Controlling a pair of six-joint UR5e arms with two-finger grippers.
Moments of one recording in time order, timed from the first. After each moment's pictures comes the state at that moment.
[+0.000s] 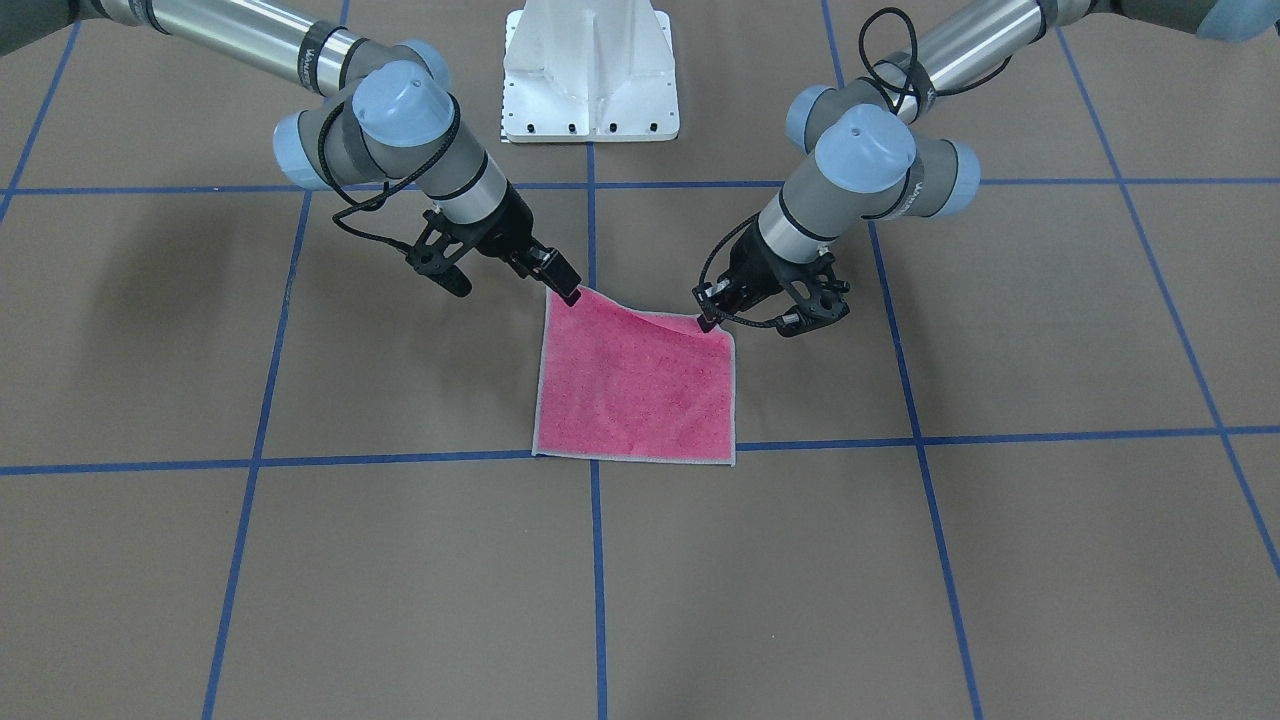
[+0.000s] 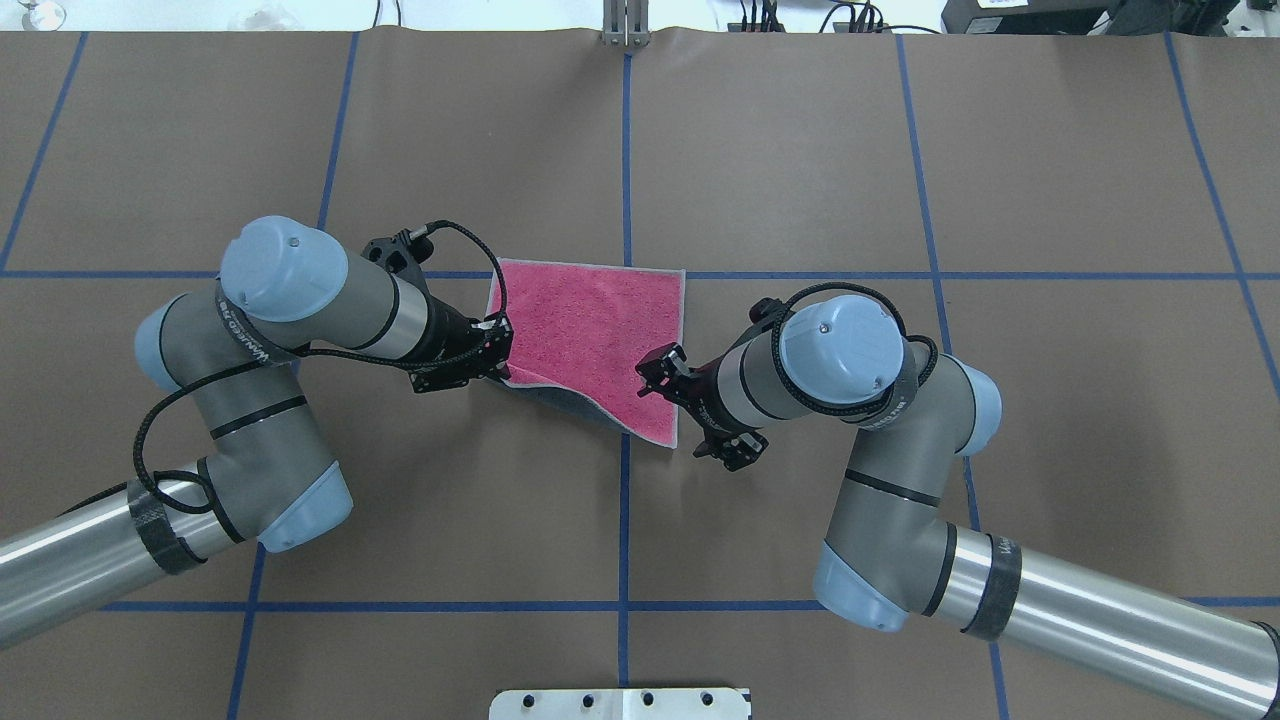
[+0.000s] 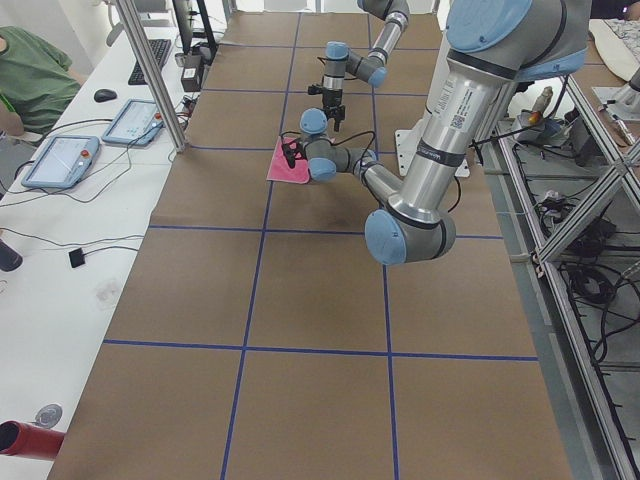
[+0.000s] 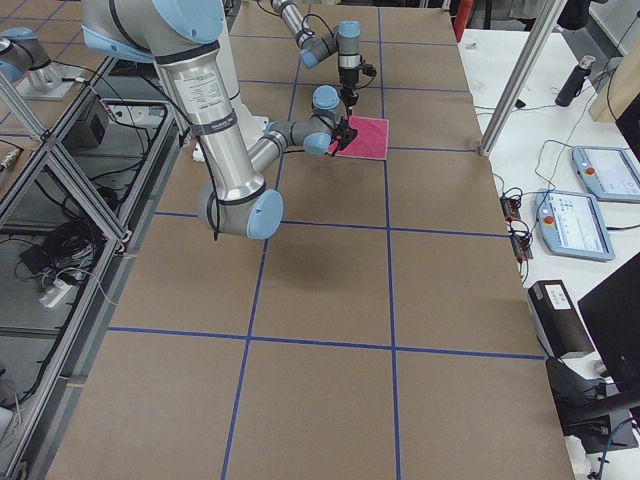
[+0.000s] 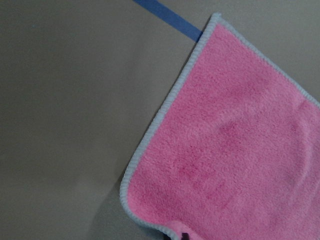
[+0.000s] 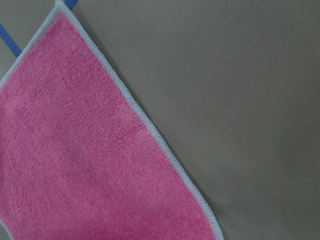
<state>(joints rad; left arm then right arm) -0.60 -2.06 -1.56 -2.22 -2.03 -1.73 0.46 -1.05 1.60 -0.99 1.90 2.11</state>
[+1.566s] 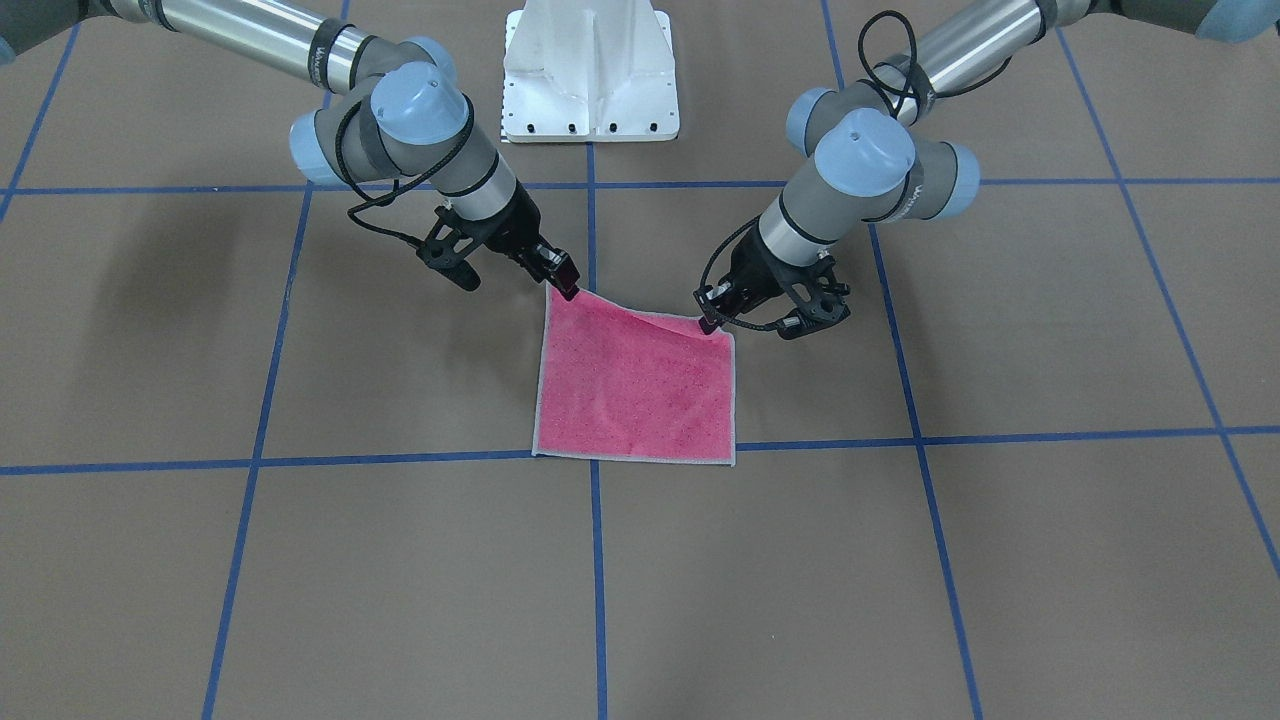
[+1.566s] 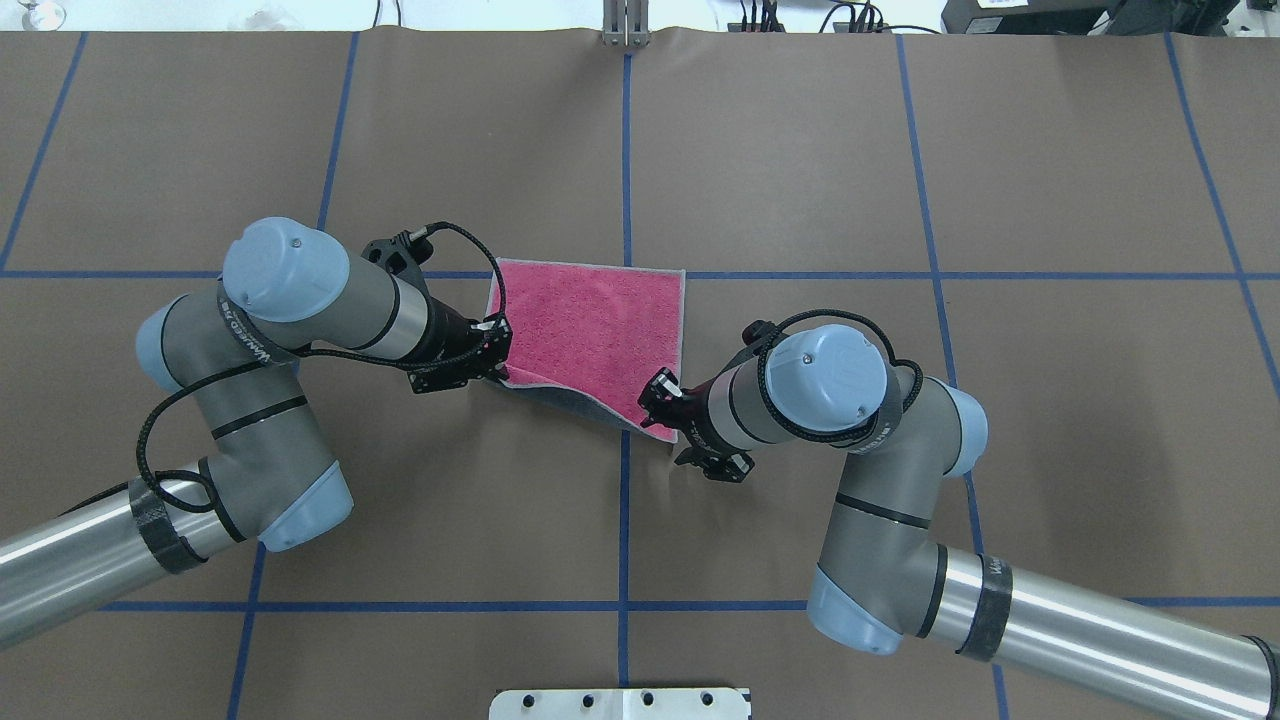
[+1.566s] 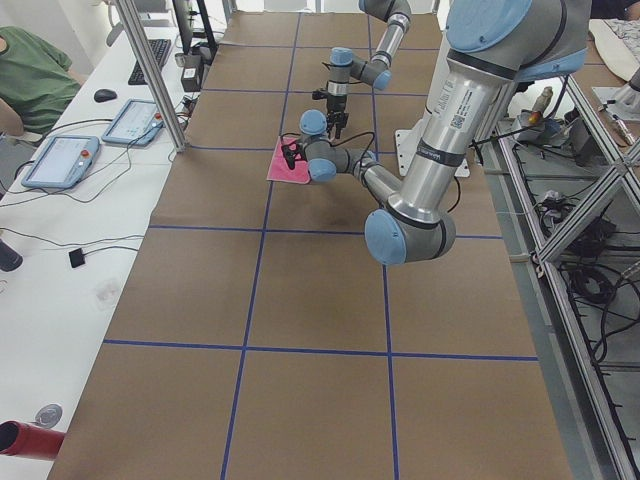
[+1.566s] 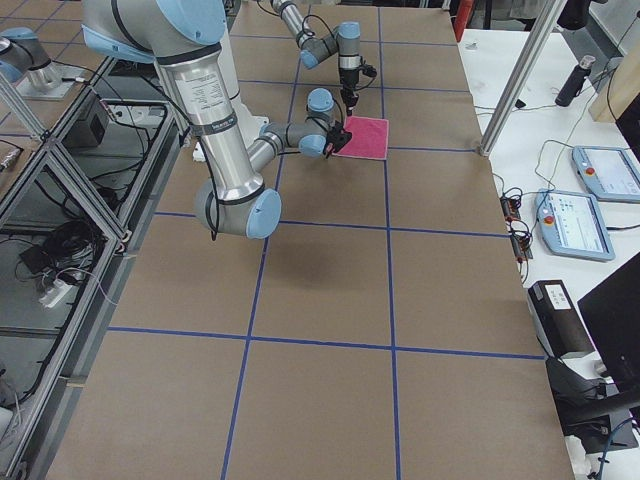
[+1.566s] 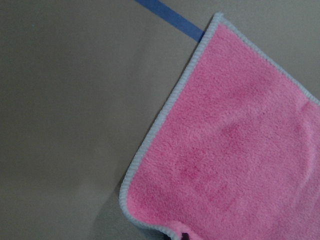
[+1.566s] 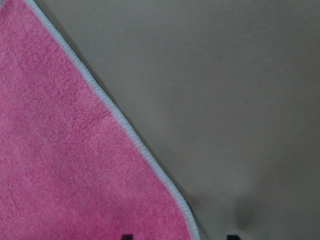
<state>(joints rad) -0.60 -2.06 -1.55 -2.22 -2.03 -1.73 0.42 -1.05 1.59 -0.99 1.86 2.12</state>
